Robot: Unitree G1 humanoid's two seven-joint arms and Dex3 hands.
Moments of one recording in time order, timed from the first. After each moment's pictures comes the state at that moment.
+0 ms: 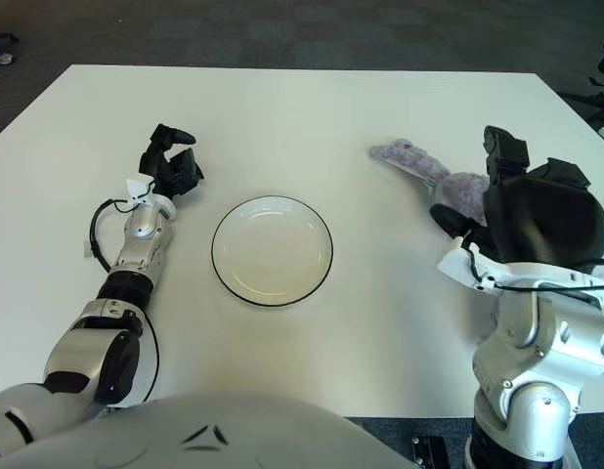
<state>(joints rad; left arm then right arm) -0.47 0.04 0.10 0.71 -0.03 -0.50 0.06 0.13 -0.35 -0.32 -0.83 -1.44 0.24 0.75</state>
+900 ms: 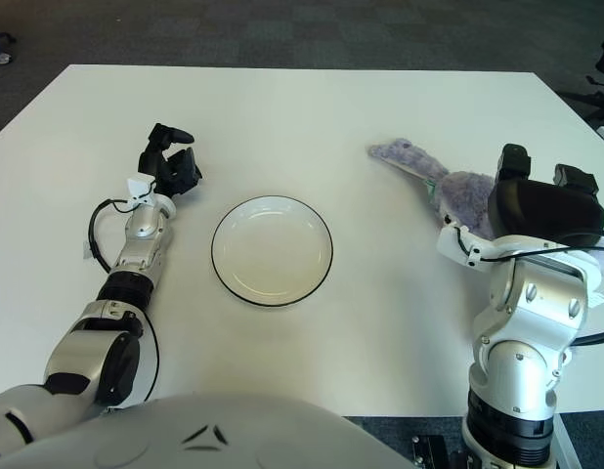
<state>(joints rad) -0.46 0.03 0.09 0.68 0.02 -0.49 0.11 0.05 -0.39 -0.30 -0.66 -1.68 0.21 0.87</state>
